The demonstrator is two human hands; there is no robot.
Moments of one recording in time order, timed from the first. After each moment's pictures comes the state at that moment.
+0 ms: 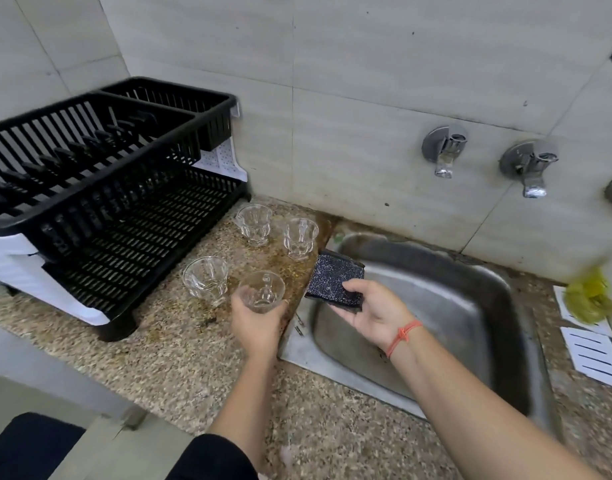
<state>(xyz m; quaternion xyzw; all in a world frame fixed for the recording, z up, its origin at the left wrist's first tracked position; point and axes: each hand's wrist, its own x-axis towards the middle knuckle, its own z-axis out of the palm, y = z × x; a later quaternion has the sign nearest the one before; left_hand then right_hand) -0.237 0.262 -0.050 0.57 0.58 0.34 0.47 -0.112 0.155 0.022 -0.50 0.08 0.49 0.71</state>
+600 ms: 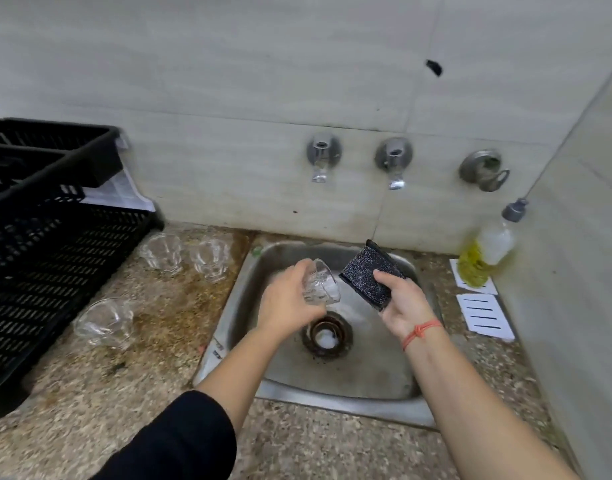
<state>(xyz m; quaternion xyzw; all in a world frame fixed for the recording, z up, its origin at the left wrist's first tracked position) -0.111 0.164 0.015 0.92 0.20 0.15 0.32 -0.013 0.012 0.033 -0.48 0.13 0.25 0.83</state>
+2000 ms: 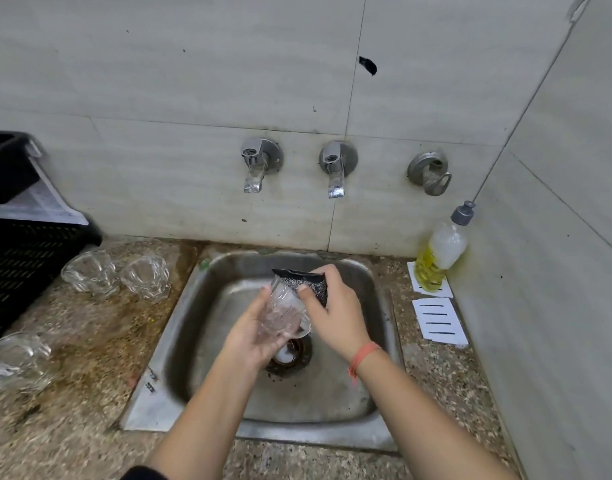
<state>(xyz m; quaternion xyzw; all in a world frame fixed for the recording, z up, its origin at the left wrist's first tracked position) -0.070 0.122 0.007 0.27 0.36 0.05 0.89 -0.016 -0.003 0.038 -0.82 -0.27 0.04 0.49</state>
